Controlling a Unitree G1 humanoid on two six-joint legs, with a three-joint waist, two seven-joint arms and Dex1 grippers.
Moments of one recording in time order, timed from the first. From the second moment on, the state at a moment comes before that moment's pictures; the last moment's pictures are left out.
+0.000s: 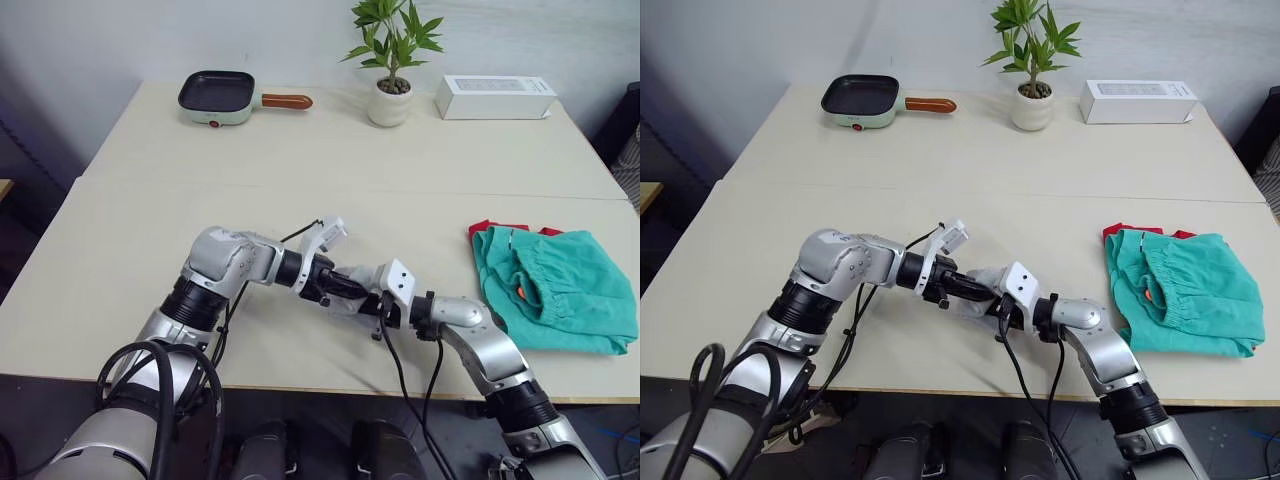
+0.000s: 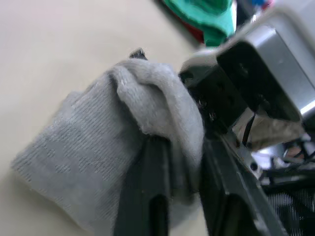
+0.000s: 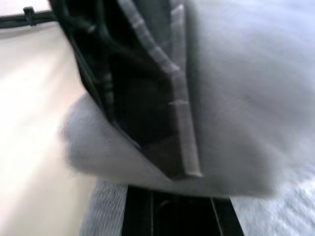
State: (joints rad) left arm -0.85 0.34 -0.28 0.22 -0.58 1.12 -0.84; right arm -0.34 -0.44 0.23 -0.04 0.21 0.32 0.88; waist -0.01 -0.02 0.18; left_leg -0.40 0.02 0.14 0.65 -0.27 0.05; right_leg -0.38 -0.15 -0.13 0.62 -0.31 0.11
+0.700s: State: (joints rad) left arm -0.62 0.34 -0.12 0.25 -0.47 0.37 -1.15; right arm -0.09 -0.66 -0.17 -0.32 0.50 0.54 0.89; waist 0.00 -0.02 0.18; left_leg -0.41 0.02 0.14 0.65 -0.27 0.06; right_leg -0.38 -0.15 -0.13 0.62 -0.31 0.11
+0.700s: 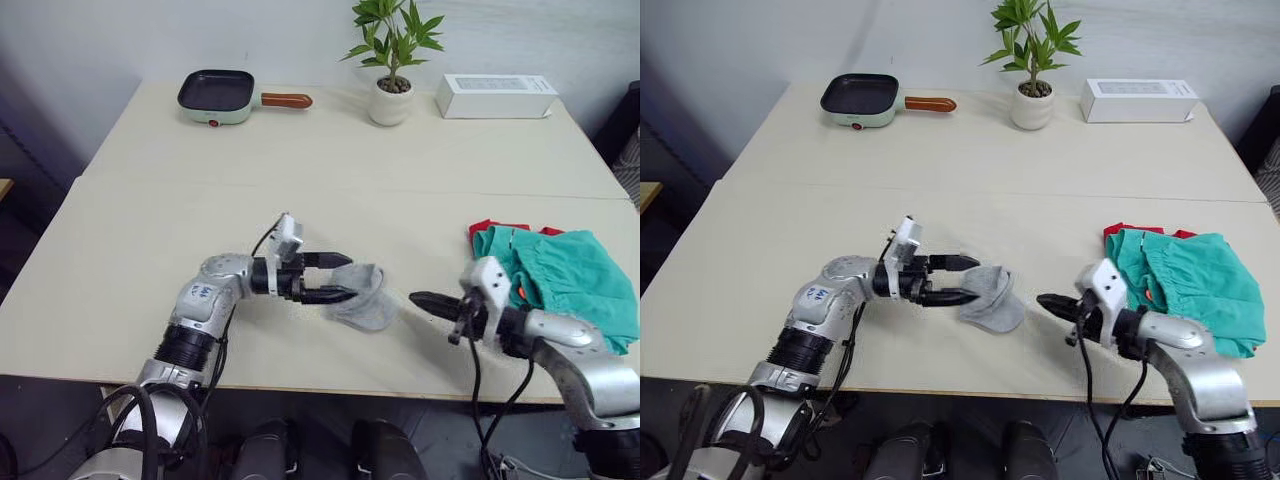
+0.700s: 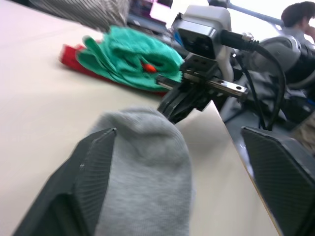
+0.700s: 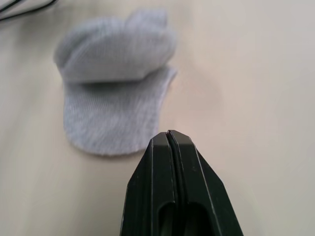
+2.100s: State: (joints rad) left arm -0.56 0.24 -0.27 0.32 -0.12 0.09 -0.98; right arm -0.14 -0.62 -0.25 -0.22 0.96 0.91 0.71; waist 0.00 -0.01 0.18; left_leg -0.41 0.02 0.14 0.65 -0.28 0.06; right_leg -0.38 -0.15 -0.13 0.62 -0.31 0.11
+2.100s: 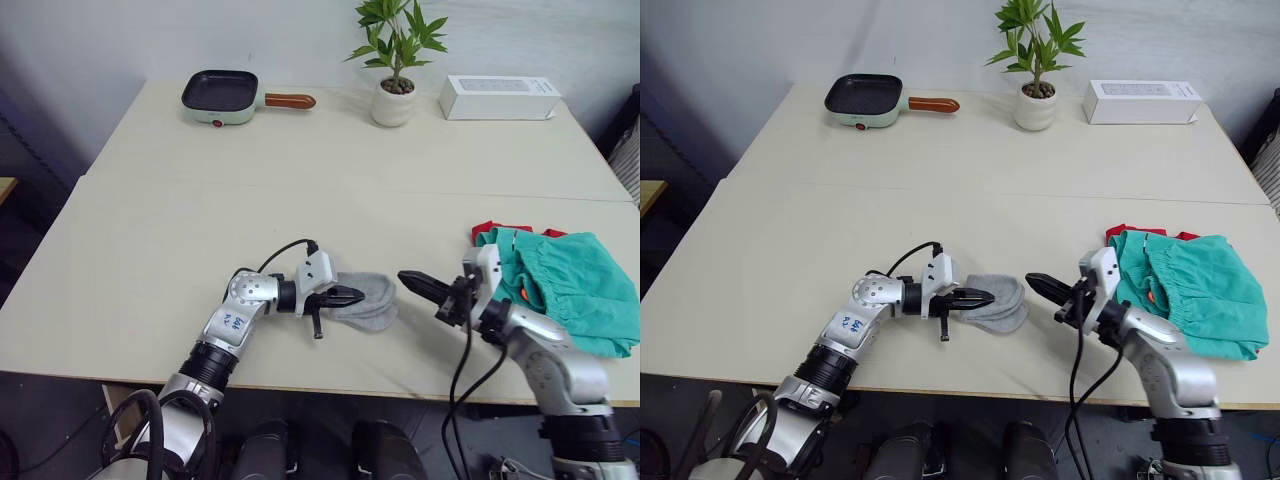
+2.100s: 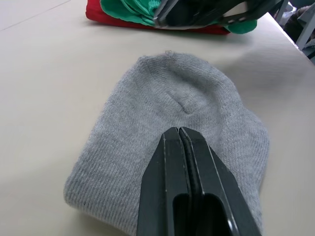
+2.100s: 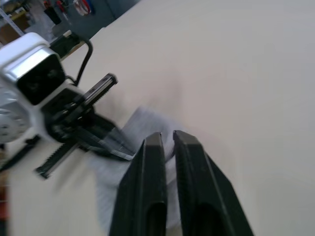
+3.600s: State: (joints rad) left arm -0.51 0.29 -0.21 0.18 -0.26 0.18 -1.05; right arm -0.17 -0.34 -0.16 -0.09 1.96 0.98 -0.39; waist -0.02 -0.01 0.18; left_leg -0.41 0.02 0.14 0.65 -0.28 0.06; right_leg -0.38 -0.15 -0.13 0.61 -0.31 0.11
